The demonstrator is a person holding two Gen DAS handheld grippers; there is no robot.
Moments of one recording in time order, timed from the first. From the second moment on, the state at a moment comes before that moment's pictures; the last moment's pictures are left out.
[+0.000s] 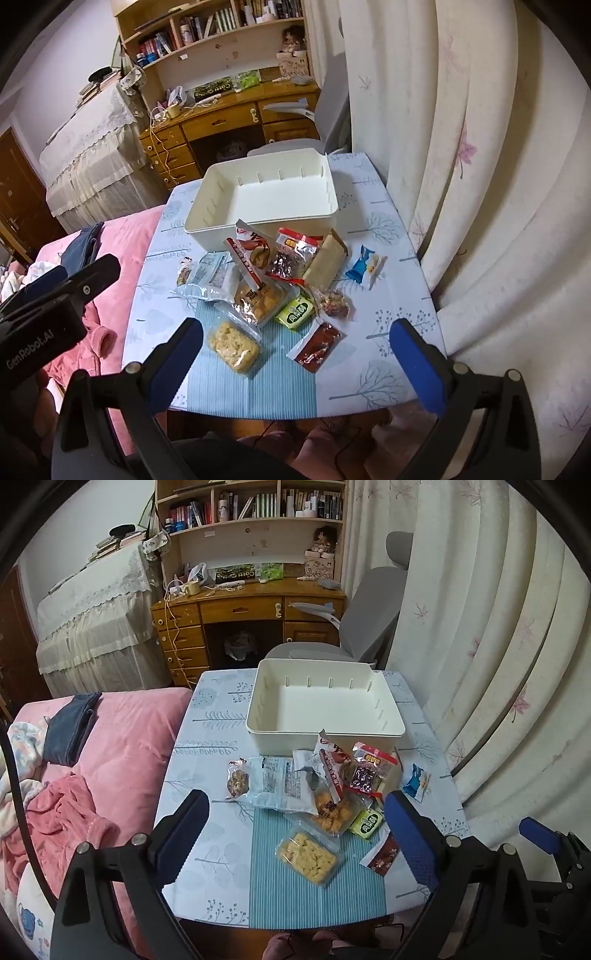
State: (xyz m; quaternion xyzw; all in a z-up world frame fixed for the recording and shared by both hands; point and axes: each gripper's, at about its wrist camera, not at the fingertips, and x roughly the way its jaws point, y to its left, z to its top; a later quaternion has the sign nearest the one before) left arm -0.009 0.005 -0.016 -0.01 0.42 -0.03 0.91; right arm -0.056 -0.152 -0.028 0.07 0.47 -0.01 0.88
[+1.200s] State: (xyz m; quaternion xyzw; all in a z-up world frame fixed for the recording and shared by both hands) left arm 0.030 0.049 -0.062 0.01 0.50 -0.08 0.86; right arm -0.058 -0.129 -0.060 0.15 0.49 -0.08 0.86
